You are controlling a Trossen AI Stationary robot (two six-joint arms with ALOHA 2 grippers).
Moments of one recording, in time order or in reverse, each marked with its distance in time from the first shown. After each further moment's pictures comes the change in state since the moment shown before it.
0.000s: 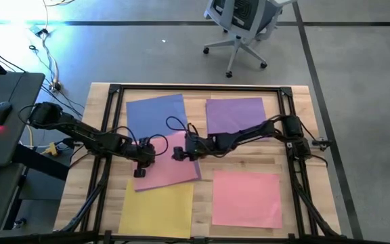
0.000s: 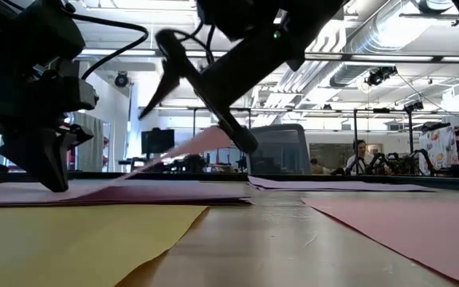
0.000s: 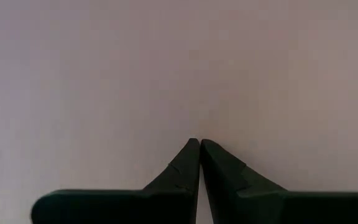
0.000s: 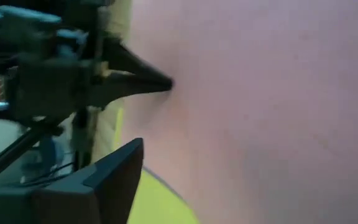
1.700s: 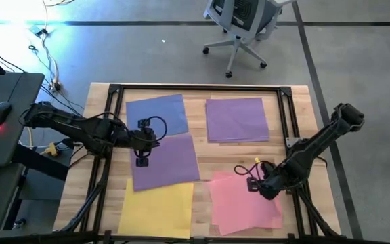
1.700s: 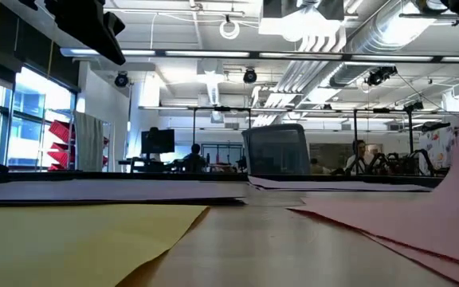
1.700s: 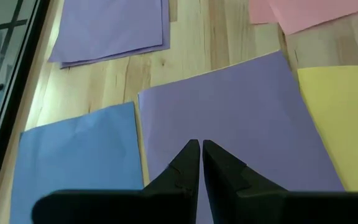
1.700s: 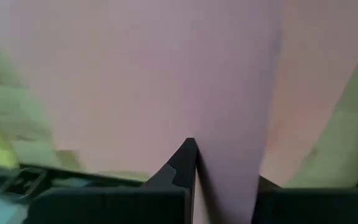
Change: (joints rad) left arm 0.000 -0.123 0.580 -0.529 -0.228 0.099; right arm 0.638 -0.798 -0.498 -0.847 -0.088 0.913
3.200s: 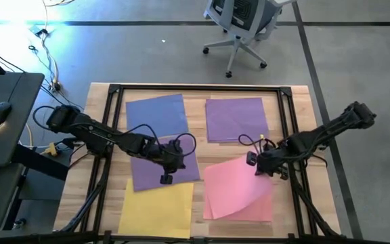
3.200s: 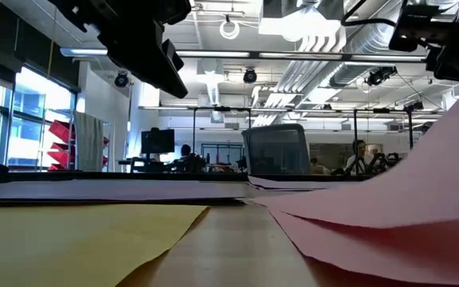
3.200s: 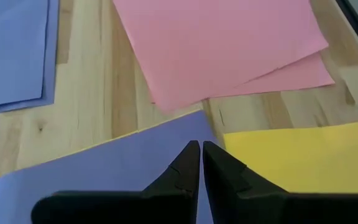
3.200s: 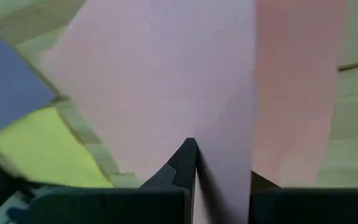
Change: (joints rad) left arm 0.000 0.427 0.000 0.532 0.280 0.017; right arm -0.288 -0.188 -0.135 0.047 -0.010 0.014
